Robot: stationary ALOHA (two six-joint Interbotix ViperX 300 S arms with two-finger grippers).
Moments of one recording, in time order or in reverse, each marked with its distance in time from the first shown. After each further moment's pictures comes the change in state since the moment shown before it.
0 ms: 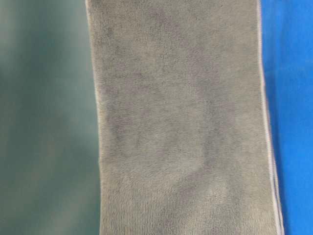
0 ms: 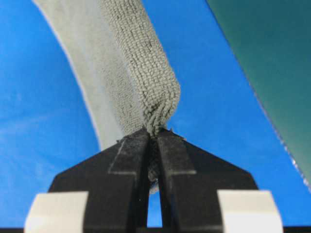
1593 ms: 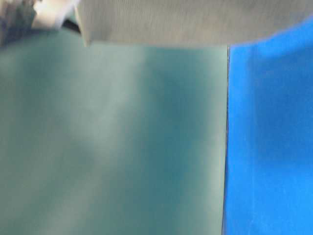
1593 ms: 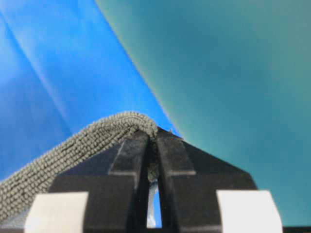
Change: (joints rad) left arm -0.644 1.250 -1.020 0.011 -0.575 -0.183; right arm -0.186 0.232 -0.150 -0.115 -0.130 0.040
